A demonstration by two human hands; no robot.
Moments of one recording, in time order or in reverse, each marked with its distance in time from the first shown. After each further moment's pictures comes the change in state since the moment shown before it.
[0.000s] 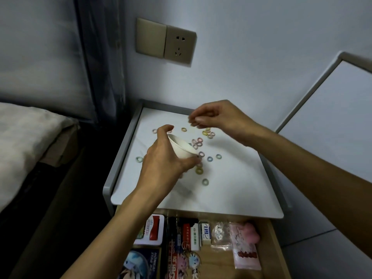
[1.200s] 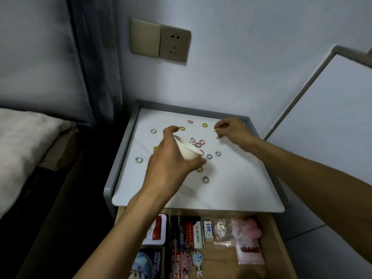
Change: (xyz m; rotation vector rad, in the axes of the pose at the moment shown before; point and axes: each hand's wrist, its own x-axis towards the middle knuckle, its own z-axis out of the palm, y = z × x) left_hand -0.006 0.008 0.004 0.045 -0.086 0.000; right_hand 0.011 0.097 -0.020 -0.145 0.346 0.298
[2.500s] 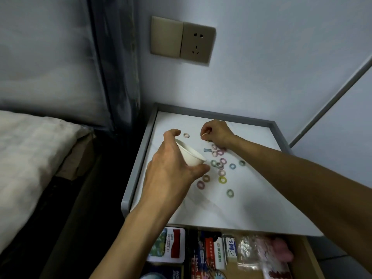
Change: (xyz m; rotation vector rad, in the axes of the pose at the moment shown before) left_hand 0.016 -0.022 -0.029 0.057 0.089 -0.032; right_hand 0.079 -0.011 0.095 -0.320 -0.155 -0.186
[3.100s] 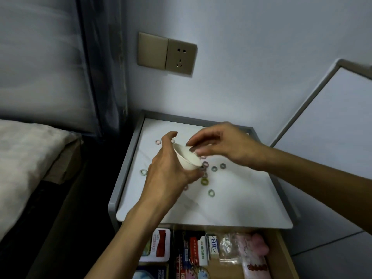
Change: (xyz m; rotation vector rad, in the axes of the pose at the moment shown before) left_hand -0.002 0.009 0.017 -0.108 -0.064 0.056; right_hand -0.162 -0.099 -0.101 0.367 -0.242 -0.217
